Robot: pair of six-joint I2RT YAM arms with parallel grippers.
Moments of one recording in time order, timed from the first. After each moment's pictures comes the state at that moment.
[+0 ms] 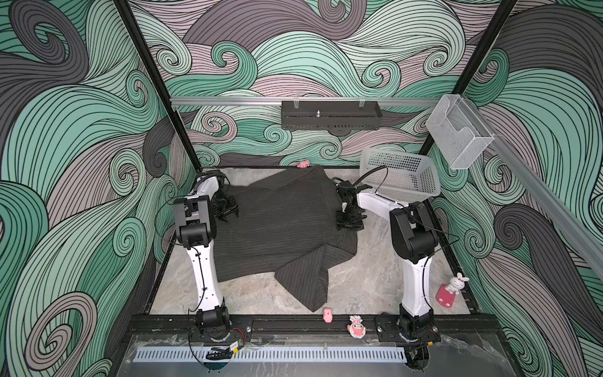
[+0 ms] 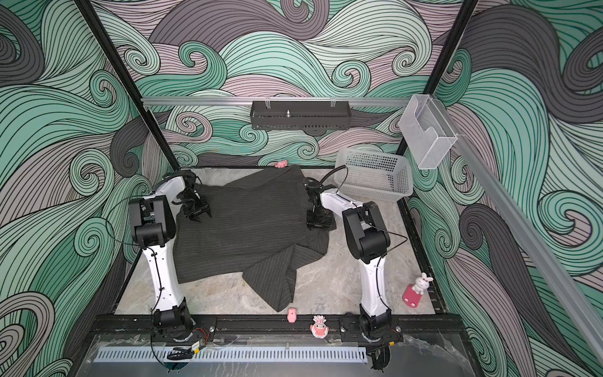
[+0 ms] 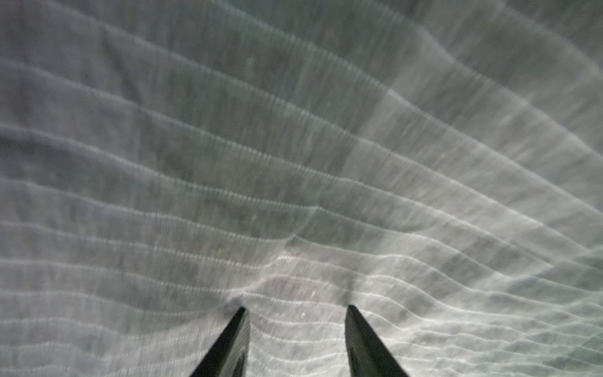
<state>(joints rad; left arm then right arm) 0.16 2.35 1.96 -1.20 0.15 -0.31 0.38 2.14 1.58 -0.95 -0.07 0.43</state>
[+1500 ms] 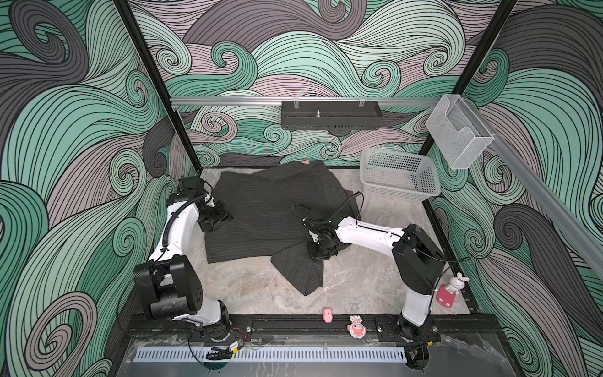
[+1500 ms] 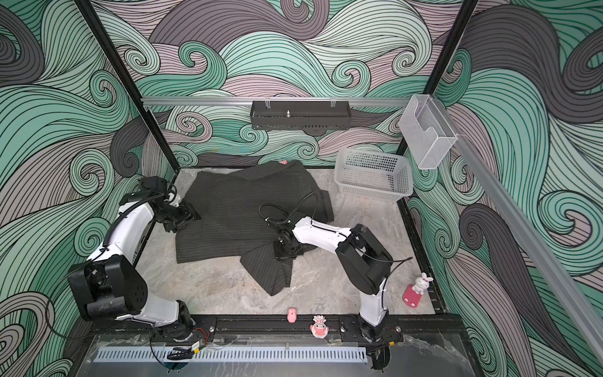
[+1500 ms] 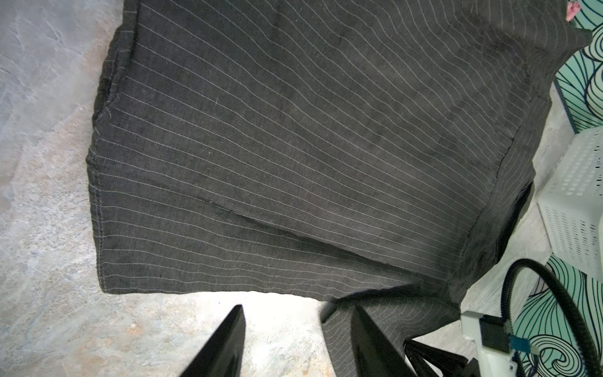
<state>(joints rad) 0.23 1.46 1.25 -1.03 0.32 -0.36 0.86 1.83 1.25 -0.82 -0.17 0.61</state>
